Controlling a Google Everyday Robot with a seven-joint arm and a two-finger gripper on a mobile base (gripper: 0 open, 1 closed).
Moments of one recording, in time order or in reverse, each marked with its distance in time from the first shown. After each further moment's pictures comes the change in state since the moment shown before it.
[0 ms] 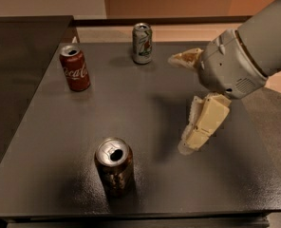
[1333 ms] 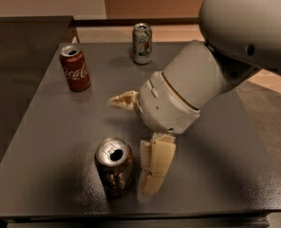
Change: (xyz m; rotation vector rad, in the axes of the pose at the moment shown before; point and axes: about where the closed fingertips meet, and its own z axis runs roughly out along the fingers) arm -0.053 0.073 0.087 -0.304 -0.094 -0.194
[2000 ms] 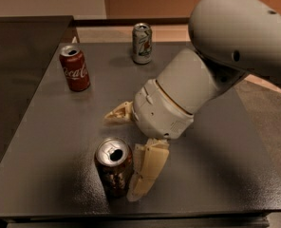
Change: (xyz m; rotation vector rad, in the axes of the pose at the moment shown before) arm 0.001 0.007 0.016 -0.069 -0.024 0.002
